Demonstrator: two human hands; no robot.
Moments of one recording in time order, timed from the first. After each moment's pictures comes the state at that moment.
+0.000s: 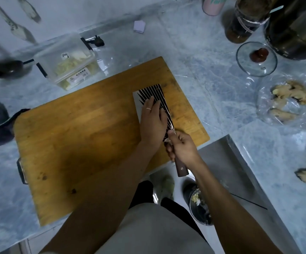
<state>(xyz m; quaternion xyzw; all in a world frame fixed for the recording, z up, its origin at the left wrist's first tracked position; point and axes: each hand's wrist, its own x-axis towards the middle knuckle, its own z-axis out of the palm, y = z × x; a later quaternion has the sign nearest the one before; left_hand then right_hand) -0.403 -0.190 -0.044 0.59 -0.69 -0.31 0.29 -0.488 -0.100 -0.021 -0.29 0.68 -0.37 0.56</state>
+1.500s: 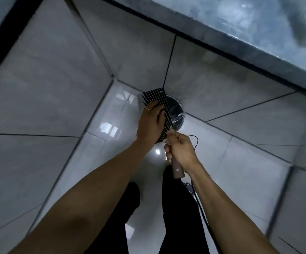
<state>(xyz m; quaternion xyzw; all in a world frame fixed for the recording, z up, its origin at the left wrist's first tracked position) -0.495 0.253 -0.305 0.29 -0.86 -0.42 0.08 -0.511 0.383 -0.243 0.10 0.71 -0.52 0.46</state>
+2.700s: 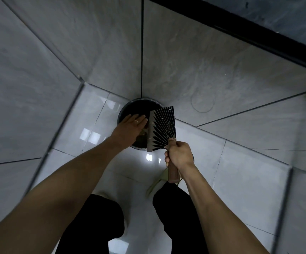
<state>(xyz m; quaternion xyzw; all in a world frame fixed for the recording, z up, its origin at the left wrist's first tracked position) -0.543 0.209 -0.478 -0.03 -0.97 -0.08 -0.22 -0.578 0.403 -0.388 0.24 0.74 -0.47 0.41</state>
